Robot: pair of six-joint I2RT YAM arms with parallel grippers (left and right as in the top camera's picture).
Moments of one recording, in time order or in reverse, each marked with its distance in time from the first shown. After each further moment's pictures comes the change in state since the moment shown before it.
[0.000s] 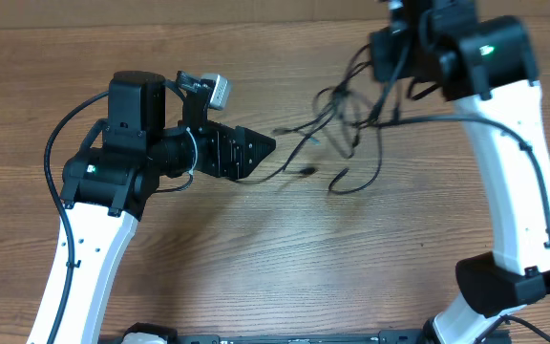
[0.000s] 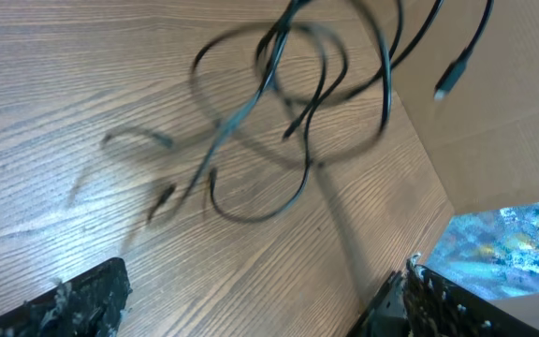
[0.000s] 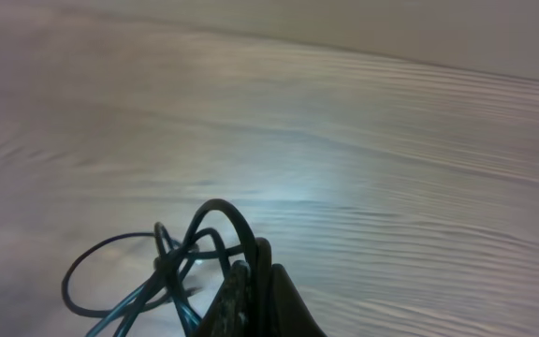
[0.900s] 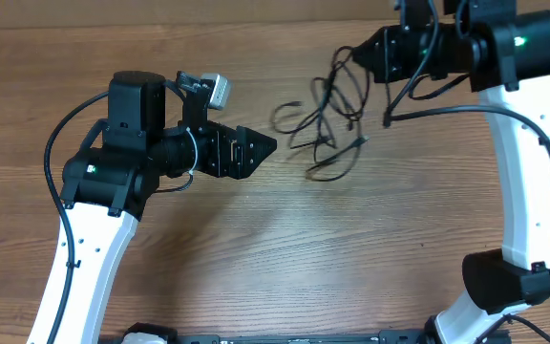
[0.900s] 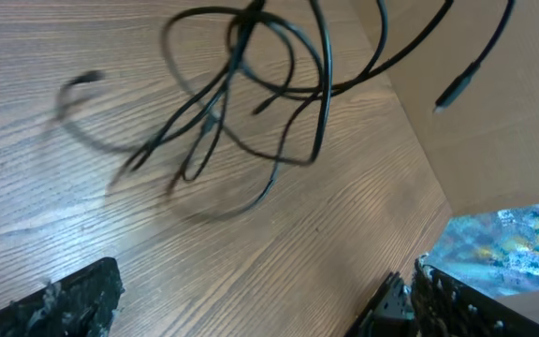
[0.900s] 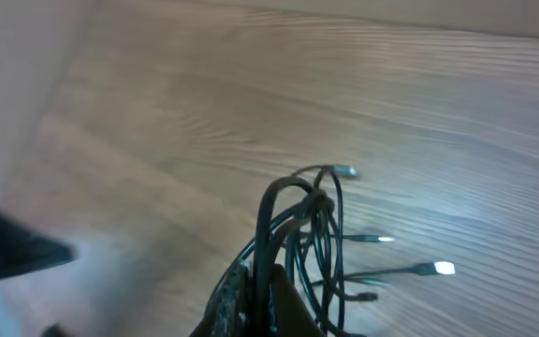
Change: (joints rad) left arm 0.000 0.000 0.000 0.002 0.000 -0.011; right arm -0.082 0.000 0.000 -0.008 -0.590 -0.076
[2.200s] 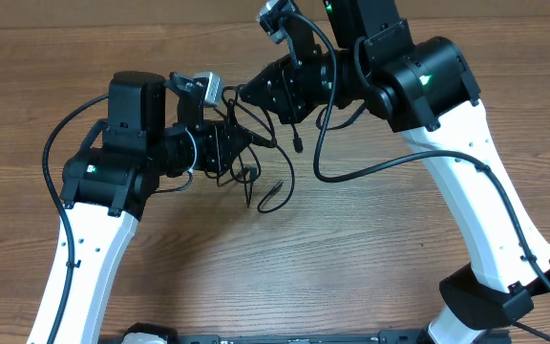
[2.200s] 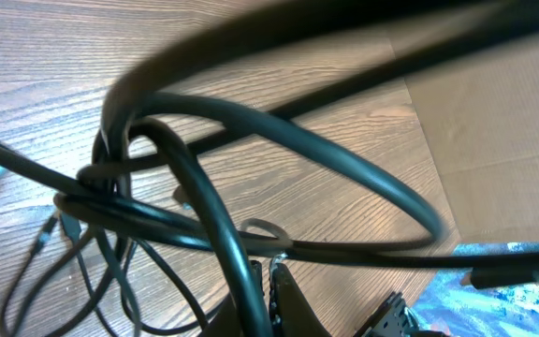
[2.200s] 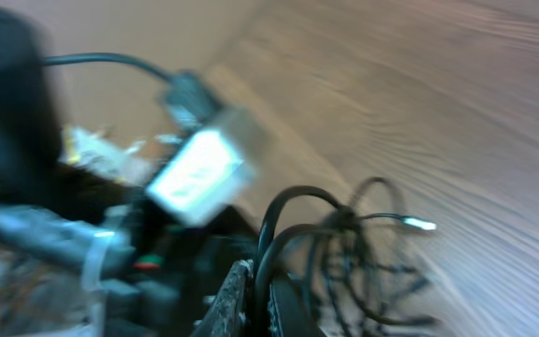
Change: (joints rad) left arm 0.000 0.000 0.000 -0.005 -0.072 -0.091; right arm 0.347 0.000 0.000 0.151 -0.124 0.080
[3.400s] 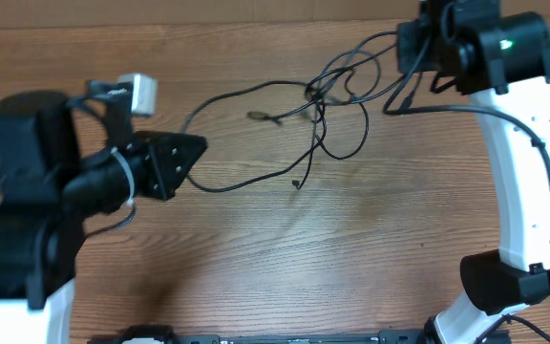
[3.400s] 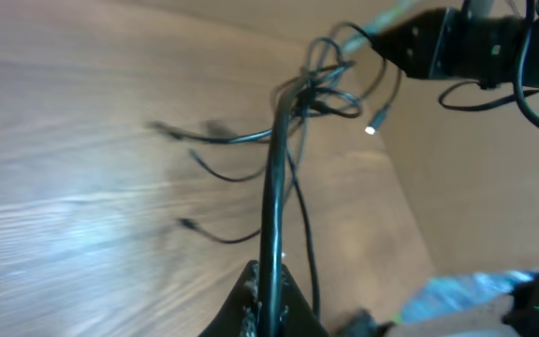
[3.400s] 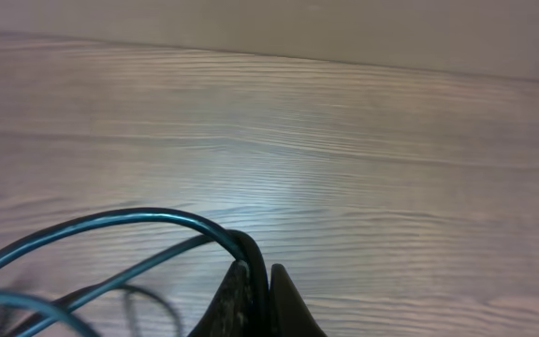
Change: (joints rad) left arm 0.178 -0.150 0.303 -0.351 0.062 0.017; right arm -0.328 0.000 0.000 -0.146 0.840 -0.004
